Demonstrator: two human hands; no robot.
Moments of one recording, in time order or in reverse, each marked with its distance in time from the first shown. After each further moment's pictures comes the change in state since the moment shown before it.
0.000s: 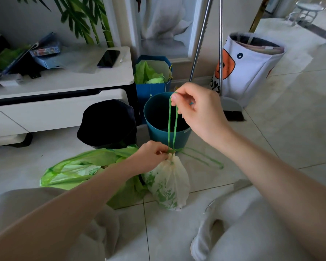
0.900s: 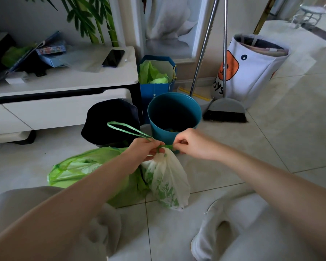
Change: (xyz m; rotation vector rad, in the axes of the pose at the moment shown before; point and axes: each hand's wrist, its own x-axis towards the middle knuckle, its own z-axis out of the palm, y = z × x) left_hand 0.002 -0.022 -0.011 -0.719 0.138 -0.322; right_hand -0.038 0.049 0.035 -0.158 -0.741 0.303
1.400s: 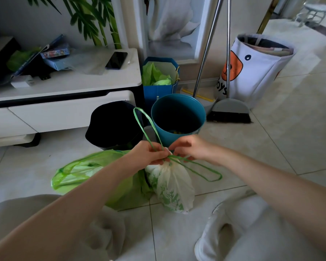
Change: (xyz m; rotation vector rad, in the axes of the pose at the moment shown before) left_hand -0.013 0.004 -0.013 0.140 -0.183 0.149; right_hand 0.016 0.020 0.018 0.486 -0.122 0.152
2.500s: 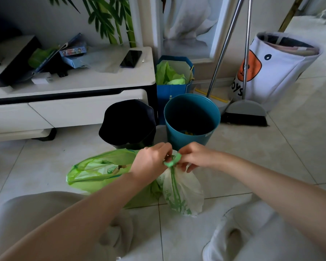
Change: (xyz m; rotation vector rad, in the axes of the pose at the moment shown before) left_hand -0.010 -0.028 -0.006 0.985 0.384 0.650; right_hand 0.022 -0.005 0.027 0.017 -0.190 0.058
